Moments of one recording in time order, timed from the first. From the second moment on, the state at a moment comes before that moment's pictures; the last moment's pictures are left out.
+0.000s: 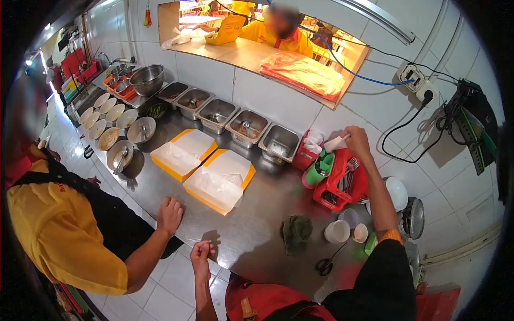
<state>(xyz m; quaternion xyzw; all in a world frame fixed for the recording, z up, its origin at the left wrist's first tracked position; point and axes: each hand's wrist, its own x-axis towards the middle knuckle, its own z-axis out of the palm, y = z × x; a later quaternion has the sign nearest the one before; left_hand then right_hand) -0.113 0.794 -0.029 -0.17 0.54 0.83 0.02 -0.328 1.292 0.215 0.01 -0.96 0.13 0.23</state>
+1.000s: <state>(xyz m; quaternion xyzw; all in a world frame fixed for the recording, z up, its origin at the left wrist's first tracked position) -0.050 0.776 -0.046 -0.24 0.55 0.80 -0.01 -0.398 1.344 0.122 0.21 -0.98 -0.05 0.00</state>
